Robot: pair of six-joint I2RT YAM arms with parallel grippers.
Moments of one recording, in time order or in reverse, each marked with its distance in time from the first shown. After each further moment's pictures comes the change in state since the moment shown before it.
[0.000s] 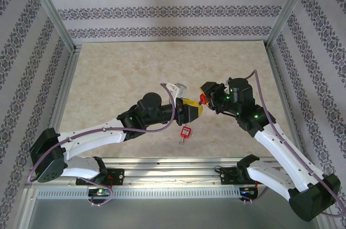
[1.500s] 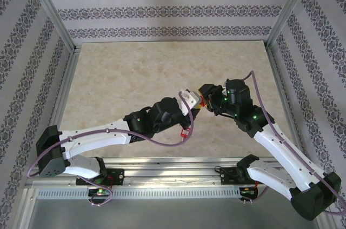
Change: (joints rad) left arm -0.161 0.055 0.172 -0.341 -0.471 0.603; right arm 0.041 0.004 0.002 -0.021 0.029 -0.003
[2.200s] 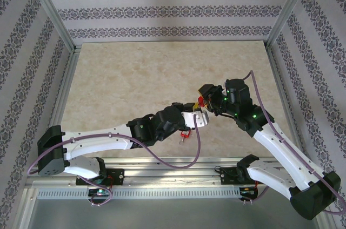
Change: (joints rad) left arm -0.068 0.003 -0.050 0.078 -0.173 0.680; right arm -0.003 0.010 0.007 -0.020 -0.011 -0.003
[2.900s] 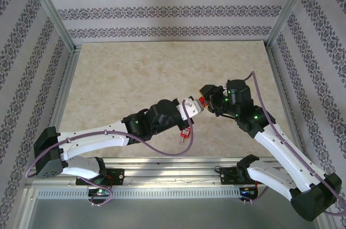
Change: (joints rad) left arm 0.093 -0.031 -0.004 -0.006 0.248 -0.465; right arm 0.001 -0.018 0.000 -0.015 0.018 0.003
